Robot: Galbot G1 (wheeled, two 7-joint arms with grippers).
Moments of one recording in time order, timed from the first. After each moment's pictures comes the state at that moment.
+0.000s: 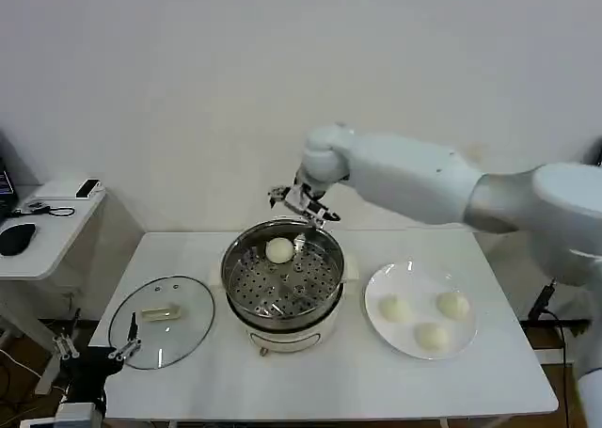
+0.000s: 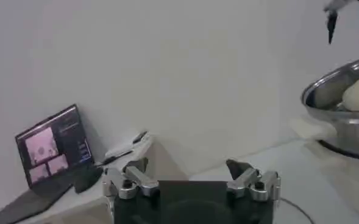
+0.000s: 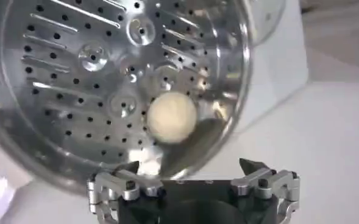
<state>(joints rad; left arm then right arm) 1.80 -1.30 -0.80 -2.27 0.06 0.18 -0.15 0.60 1.23 -1.26 1.19 -0.04 0.11 -0.95</state>
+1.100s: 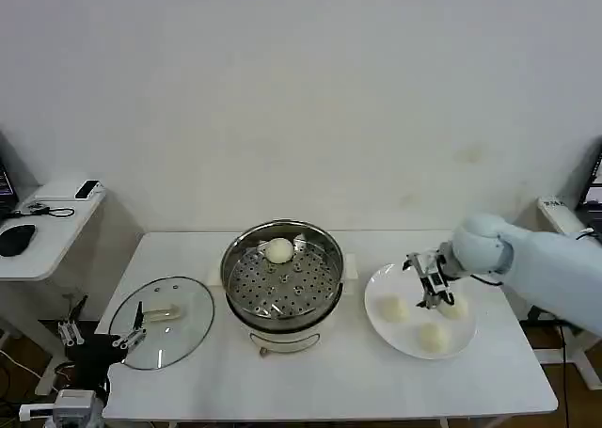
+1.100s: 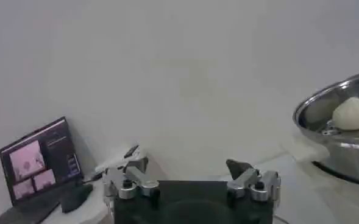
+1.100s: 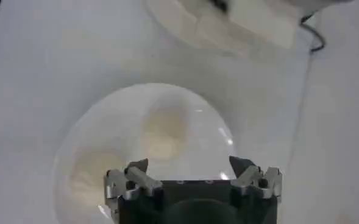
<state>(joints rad) 1.76 -1.24 -0.80 -2.29 0.02 0.22 -0.13 0.24 0.56 -1.13 1.61 0.03 -0.34 -0.88</state>
